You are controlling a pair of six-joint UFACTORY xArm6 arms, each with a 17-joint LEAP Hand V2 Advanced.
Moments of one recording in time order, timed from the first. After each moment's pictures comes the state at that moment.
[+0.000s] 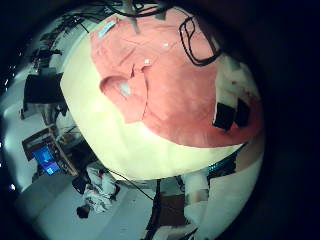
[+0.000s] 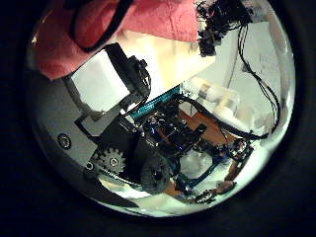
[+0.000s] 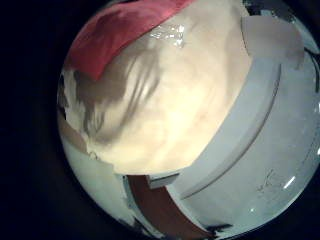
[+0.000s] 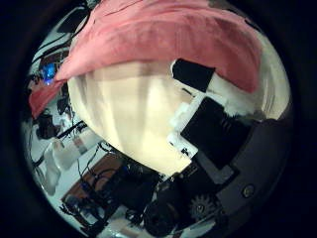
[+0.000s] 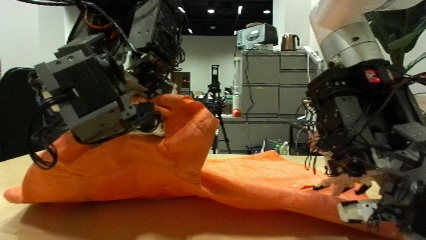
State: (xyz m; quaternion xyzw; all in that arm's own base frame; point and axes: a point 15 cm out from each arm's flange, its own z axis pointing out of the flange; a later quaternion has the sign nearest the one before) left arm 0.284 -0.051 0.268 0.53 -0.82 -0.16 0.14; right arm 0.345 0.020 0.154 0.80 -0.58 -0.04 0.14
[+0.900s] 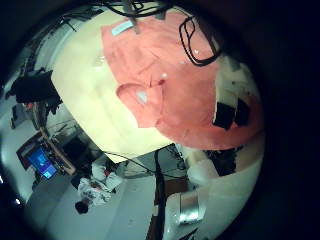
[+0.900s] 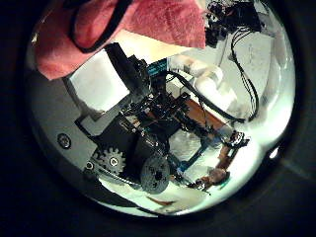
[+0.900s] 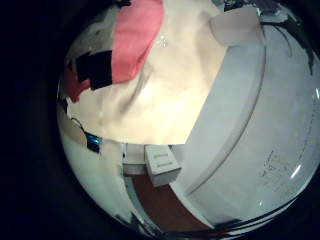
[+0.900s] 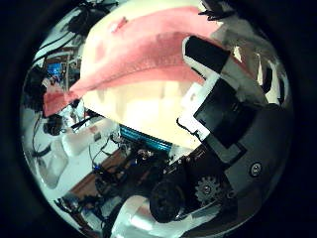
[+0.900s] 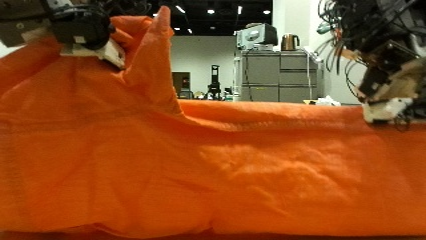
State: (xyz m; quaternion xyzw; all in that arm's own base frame) left arm 0.246 -0.015 0.348 0.51 -0.82 -0.17 0.21; right arm 0.295 0.024 0.318 0.80 -0.60 -0.02 0.08
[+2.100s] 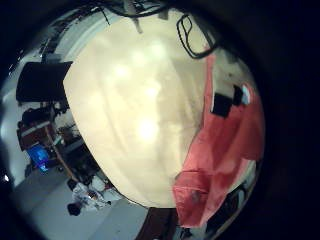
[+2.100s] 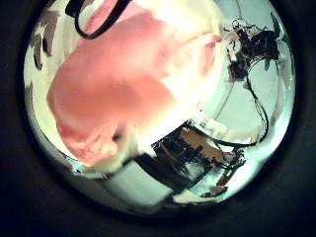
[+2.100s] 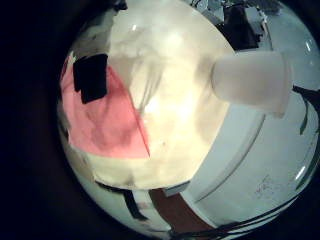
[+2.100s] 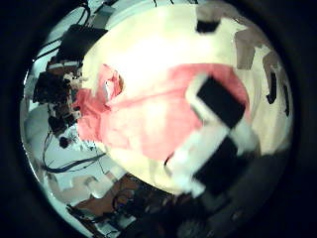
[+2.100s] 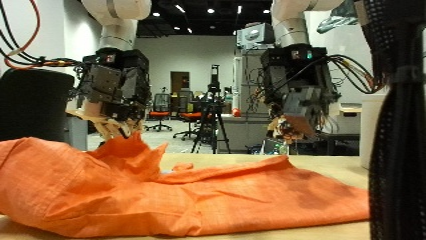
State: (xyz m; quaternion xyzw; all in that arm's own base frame) left arm 0.518 0.052 0.217 0.62 -0.77 -0.09 0.14; right arm 0.551 0.067 0.241 0.78 -0.62 -0.03 0.06
